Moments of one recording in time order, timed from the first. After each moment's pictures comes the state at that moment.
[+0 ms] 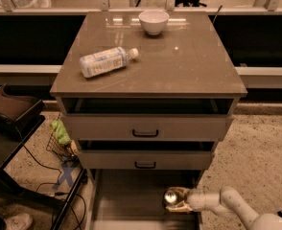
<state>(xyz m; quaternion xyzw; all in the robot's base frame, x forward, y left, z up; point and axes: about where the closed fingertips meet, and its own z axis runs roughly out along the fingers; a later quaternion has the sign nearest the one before) 0.489 -0.149 0.264 -0.49 0.55 0.43 0.52</state>
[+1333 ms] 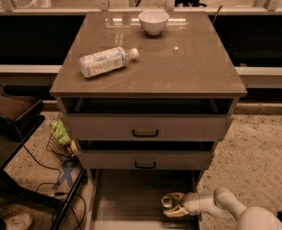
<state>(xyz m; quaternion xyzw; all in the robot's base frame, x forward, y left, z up) 0.486 -0.142 0.193 -0.49 0.63 0.43 0.42</state>
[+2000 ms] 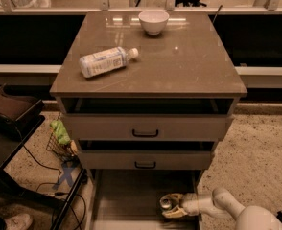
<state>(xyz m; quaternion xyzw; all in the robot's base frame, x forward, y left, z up) 0.485 -0.137 0.192 -0.49 0.63 0.43 0.42</state>
